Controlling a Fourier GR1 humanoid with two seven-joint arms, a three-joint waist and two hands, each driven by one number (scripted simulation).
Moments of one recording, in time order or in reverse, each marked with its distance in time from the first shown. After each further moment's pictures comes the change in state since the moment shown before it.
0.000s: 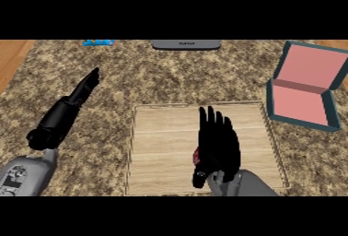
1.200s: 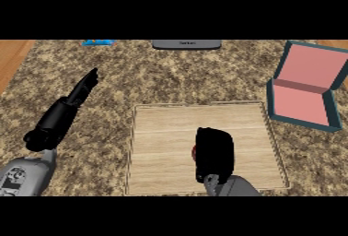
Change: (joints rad) left arm 0.012 -0.033 0.046 -0.015 -0.036 -0.043 0.004; right arm 0.102 0.084 -0.031 0.087 0.238 0.080 -0.139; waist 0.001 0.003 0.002
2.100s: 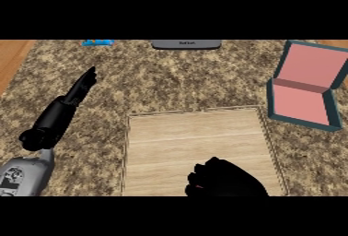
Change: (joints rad) left arm -0.001 -0.008 0.022 -0.008 -0.004 -0.017 0.005; right arm 0.035 -0.477 0.188 -0.345 -0.157 -0.160 -1.062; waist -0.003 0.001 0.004
